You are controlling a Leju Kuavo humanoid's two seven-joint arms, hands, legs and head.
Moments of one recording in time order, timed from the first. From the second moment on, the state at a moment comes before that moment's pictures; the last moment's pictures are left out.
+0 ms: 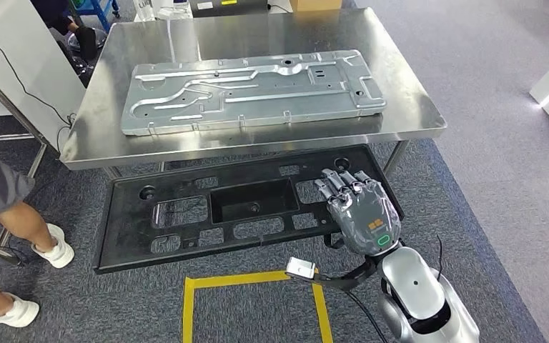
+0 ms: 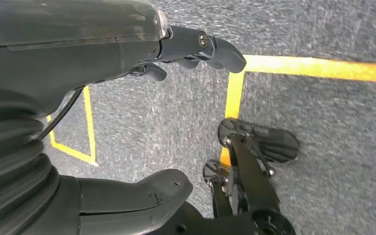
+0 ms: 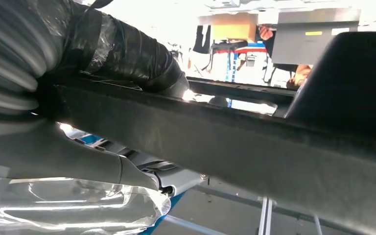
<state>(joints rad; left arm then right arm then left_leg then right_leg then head) -0.07 -0.15 1.35 -0.37 -1.10 -0.12 -0.11 -0.09 -0.17 0.28 -2.00 1.55 -0.11 -0.03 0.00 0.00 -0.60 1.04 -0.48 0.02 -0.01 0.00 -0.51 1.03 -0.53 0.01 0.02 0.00</state>
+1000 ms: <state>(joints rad) -0.07 -0.15 1.36 -0.37 -1.10 -0.12 -0.11 -0.06 -0.17 0.25 -2.02 1.55 -0.11 -0.03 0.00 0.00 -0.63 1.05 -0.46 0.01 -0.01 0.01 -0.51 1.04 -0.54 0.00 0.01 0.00</state>
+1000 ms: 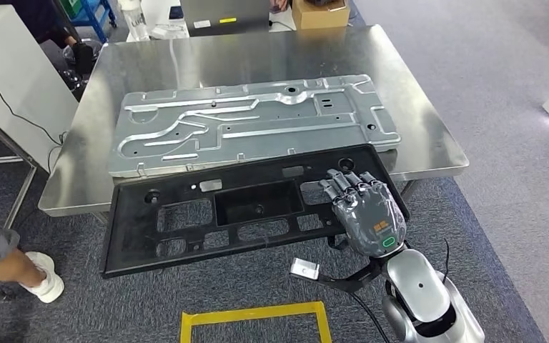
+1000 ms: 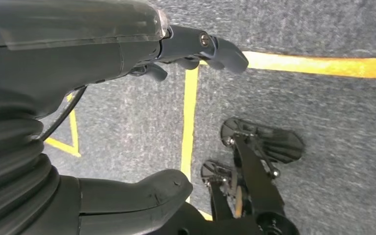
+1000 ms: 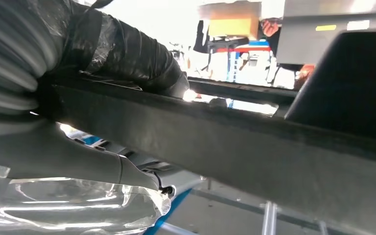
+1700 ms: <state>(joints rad) -0.07 -0.16 1.36 -0.37 -1.09 -0.12 -0.09 -0.02 -0.19 0.19 -2.04 1.55 -0.12 -0.04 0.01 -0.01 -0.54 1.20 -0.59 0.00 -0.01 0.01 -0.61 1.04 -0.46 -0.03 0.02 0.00</state>
